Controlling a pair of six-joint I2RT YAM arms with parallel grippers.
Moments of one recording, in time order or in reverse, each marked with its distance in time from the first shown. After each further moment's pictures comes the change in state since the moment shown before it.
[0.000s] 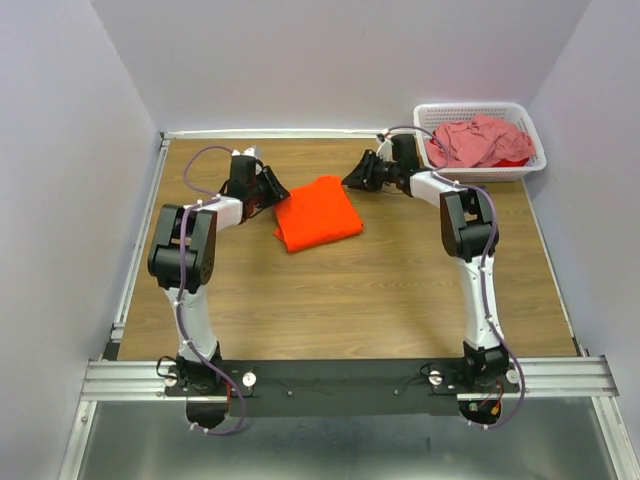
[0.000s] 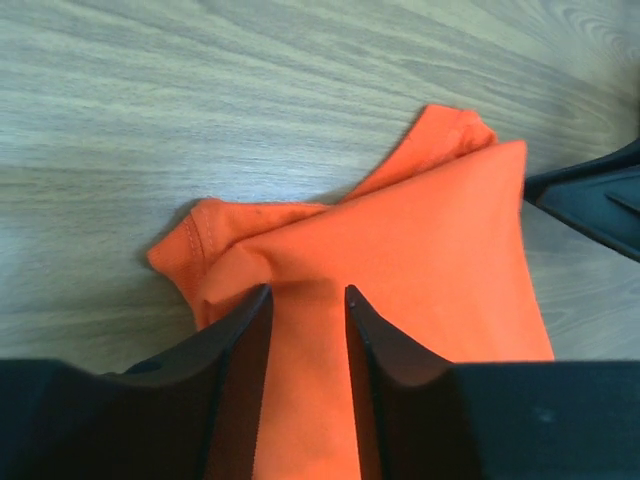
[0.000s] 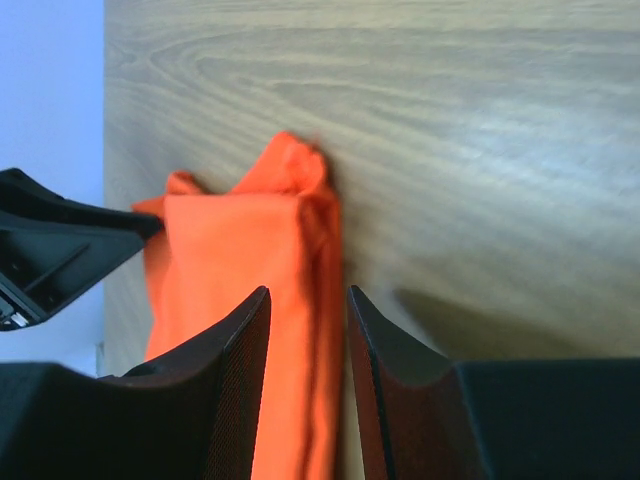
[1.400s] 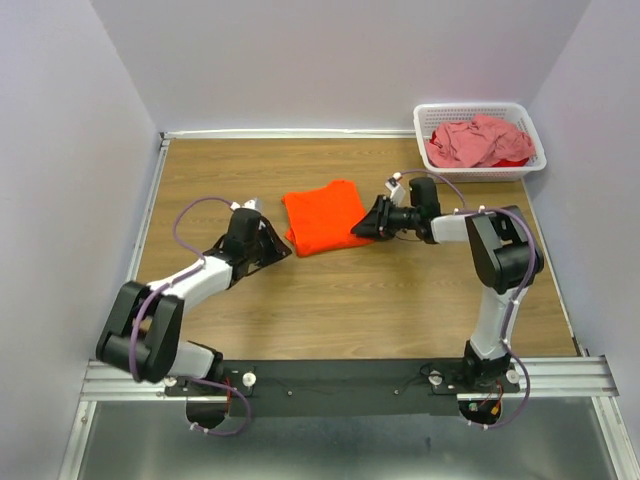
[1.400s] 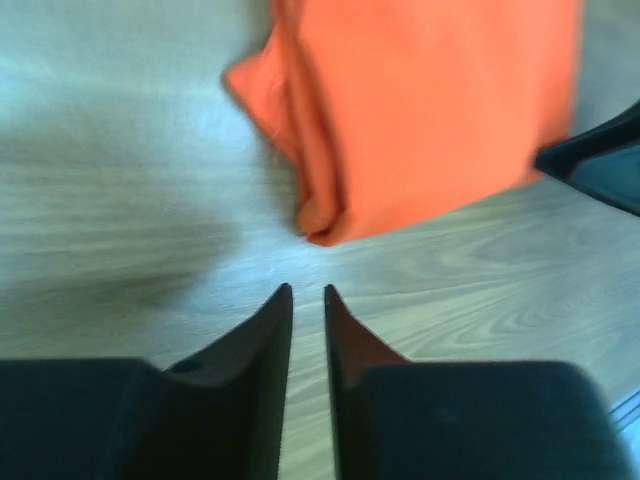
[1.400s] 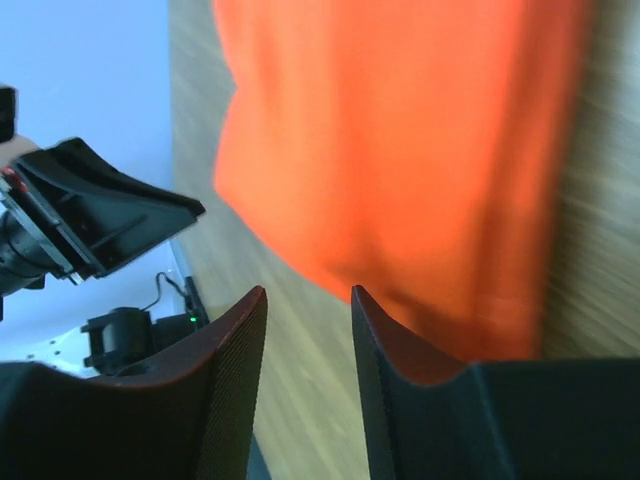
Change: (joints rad) left arm -0.192 -0.582 -0.590 -0.130 -0.088 -0.145; right arm 0.009 -0.485 -0.866 0.321 -0.174 0.082
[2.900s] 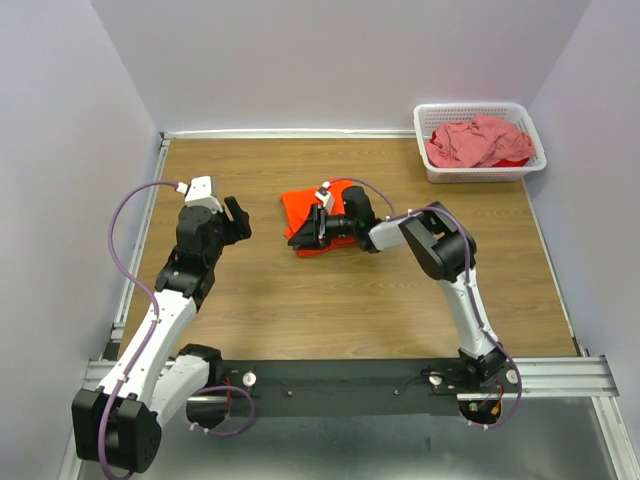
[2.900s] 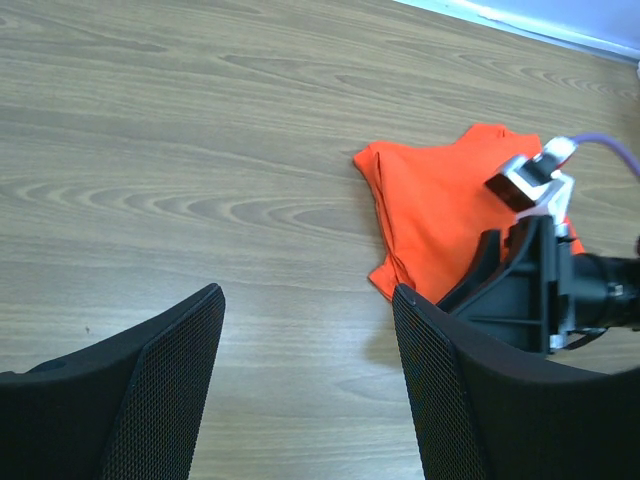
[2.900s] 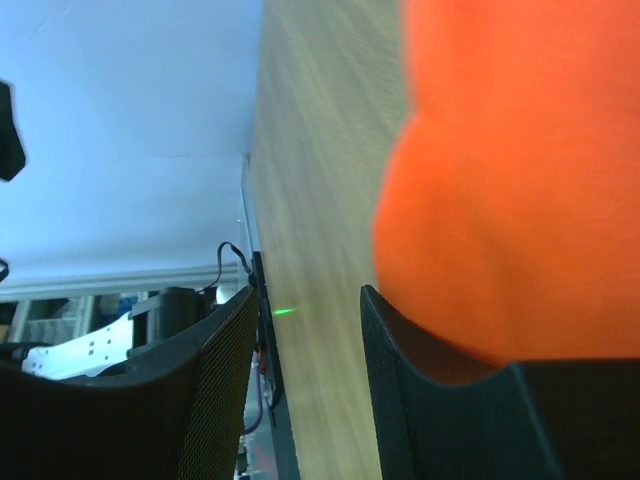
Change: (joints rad) left arm 0.158 -0.534 0.046 -0.159 -0.293 0.417; right arm 0.337 0.328 0.340 0.314 -0.044 0.339
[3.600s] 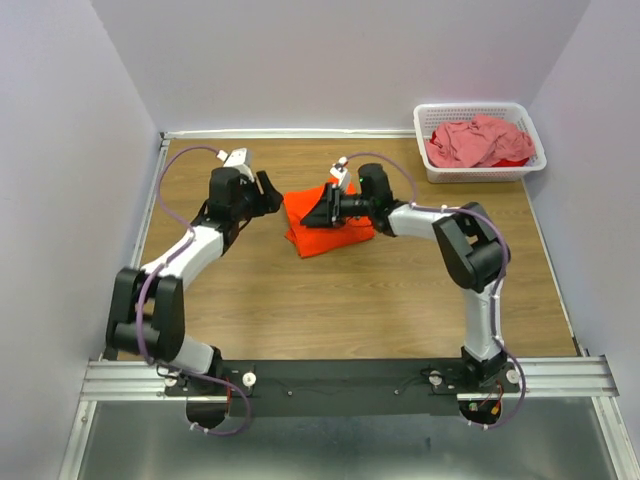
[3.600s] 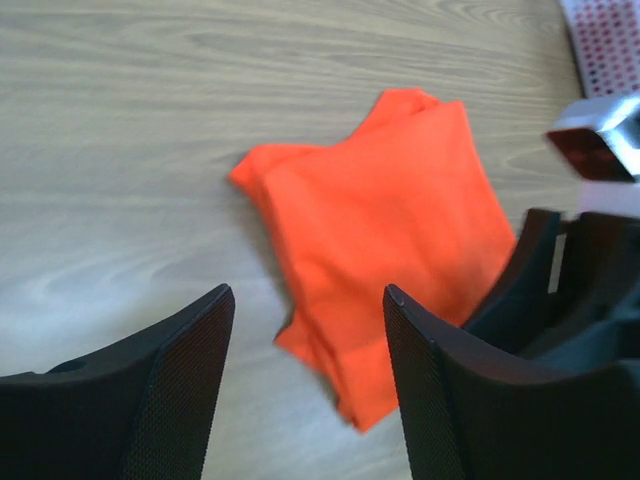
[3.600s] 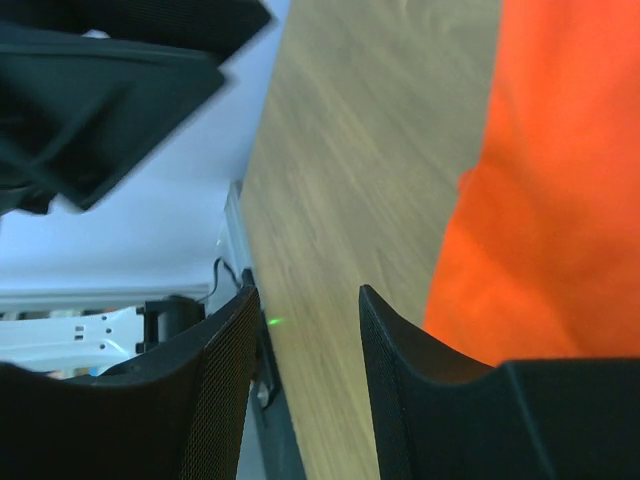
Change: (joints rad) left arm 0.000 0.536 0.203 0.220 0.277 -0.081; right arm -0.048 -0.197 -0.027 -0.231 0.046 -0.167
